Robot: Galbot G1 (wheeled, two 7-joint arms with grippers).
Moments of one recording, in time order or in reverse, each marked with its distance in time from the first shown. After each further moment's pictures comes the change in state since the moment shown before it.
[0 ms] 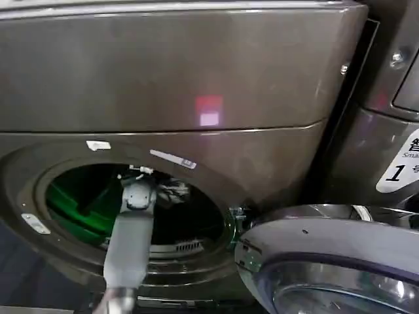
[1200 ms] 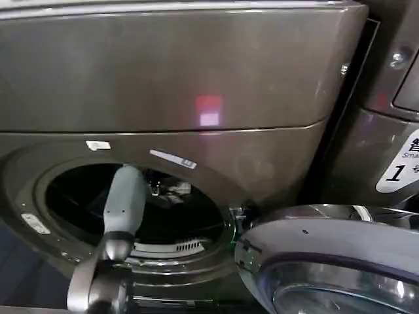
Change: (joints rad) left arm -0.256 0.059 0.053 0.341 0.529 -0.518 0.680; right arm -0.010 -0.001 -0.021 -0.009 -0.027 0.017 -0.004
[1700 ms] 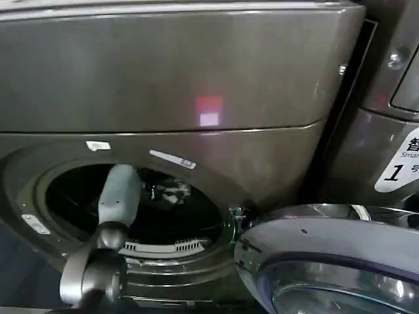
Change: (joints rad) left arm -0.037 0.016 -0.017 0.159 -0.045 0.079 -0.019; right arm -0.003 0.002 -0.011 0.006 -0.003 0.003 -0.001
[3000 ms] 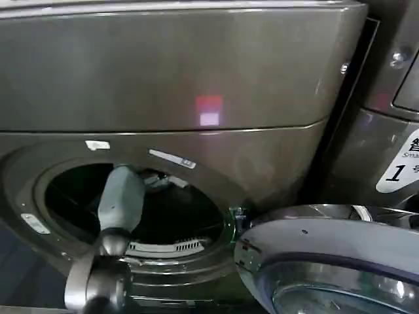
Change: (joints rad) left arm 0.119 -0.046 -0.032 -0.297 -0.390 0.287 -0.402; right arm 0.016 0.033 -0.009 0.005 -0.061 -0.019 0.051
